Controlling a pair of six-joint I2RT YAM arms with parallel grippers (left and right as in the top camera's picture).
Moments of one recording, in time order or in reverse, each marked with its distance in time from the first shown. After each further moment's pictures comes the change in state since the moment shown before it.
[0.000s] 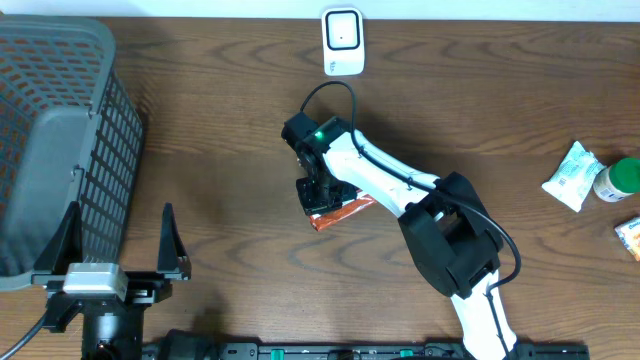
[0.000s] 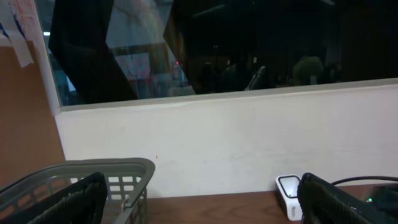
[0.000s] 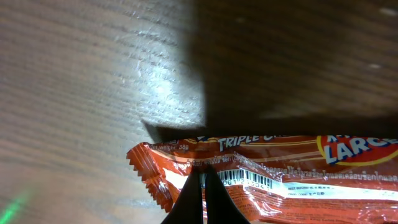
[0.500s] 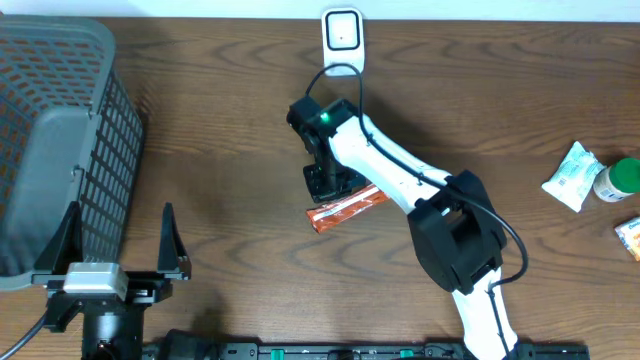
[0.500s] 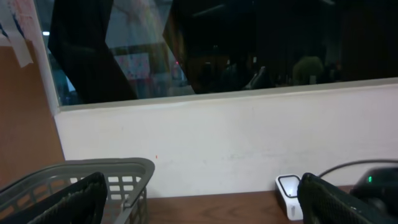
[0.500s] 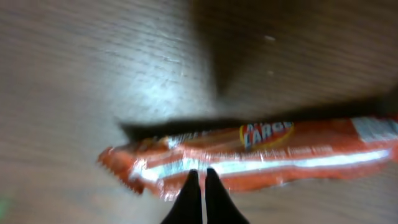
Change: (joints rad) left arm 0.000 0.002 0.000 0.000 0.000 0.000; right arm -0.037 0.005 0.082 -0.096 0.093 -0.037
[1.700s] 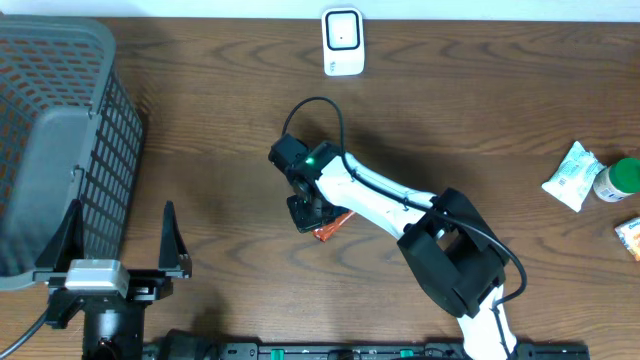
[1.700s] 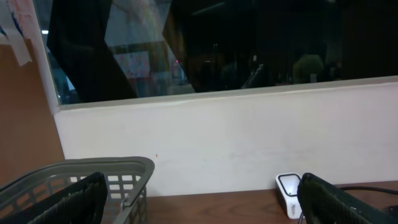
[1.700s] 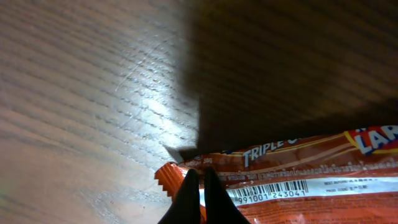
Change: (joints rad) left arm 0.000 0.008 0.000 0.000 0.000 0.000; right arm 0.123 -0.084 -0.227 0.242 -0.024 0.048
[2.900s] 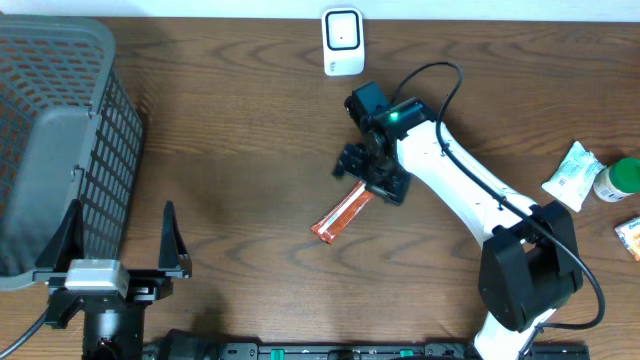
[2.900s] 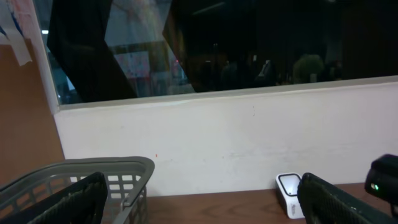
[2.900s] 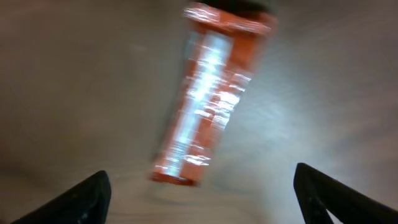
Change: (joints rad) left arm 0.000 0.000 0.000 0.000 0.000 0.000; right arm -0.279 -0.234 -0.028 -0.116 -0.066 0.530
